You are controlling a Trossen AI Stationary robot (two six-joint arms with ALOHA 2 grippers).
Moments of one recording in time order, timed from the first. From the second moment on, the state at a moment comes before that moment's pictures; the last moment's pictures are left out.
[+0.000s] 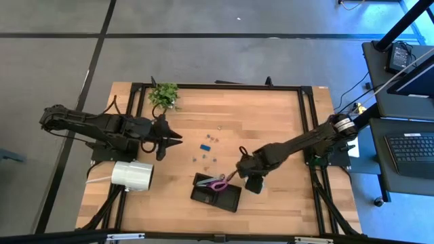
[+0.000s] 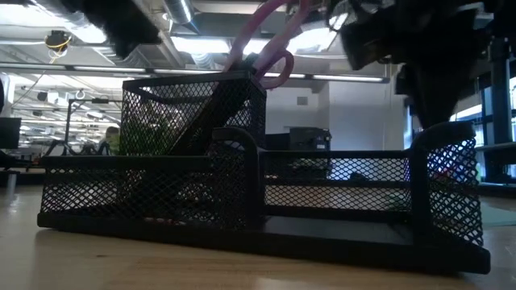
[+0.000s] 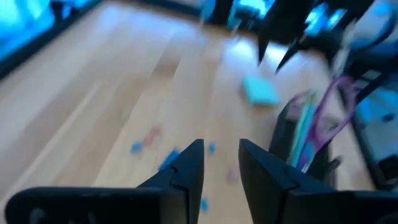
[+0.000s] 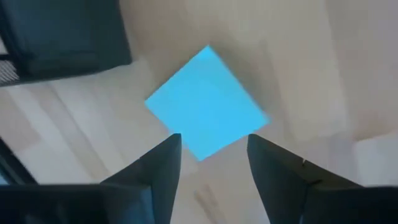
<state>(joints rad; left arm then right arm) -0.12 0.76 0.66 -0.37 -0.18 -0.32 0.35 1.74 1.27 -0.99 -0.08 0.77</state>
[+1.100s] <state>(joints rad) 0.06 1.75 1.23 -0.08 0.44 0.31 0.59 1.63 1.03 -0.78 0.05 1.44</state>
